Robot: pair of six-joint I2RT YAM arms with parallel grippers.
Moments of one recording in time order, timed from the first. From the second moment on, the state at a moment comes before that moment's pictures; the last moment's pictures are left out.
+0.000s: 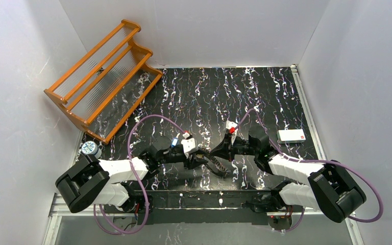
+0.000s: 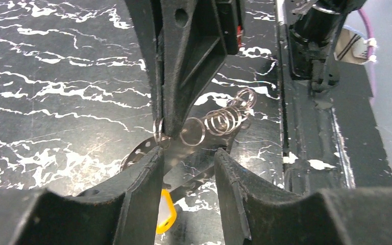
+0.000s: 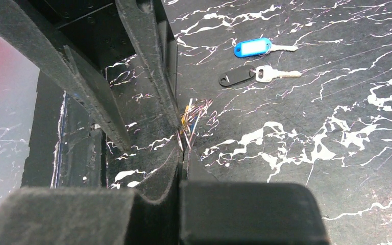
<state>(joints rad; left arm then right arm) -0.85 1.28 0.33 0.76 0.58 0.08 0.62 1.19 0.31 0.60 -0.81 0.04</state>
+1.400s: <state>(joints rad) -0.86 1.34 0.33 0.86 0.47 0.08 0.61 1.21 0.34 0.63 -0.87 -0.07</state>
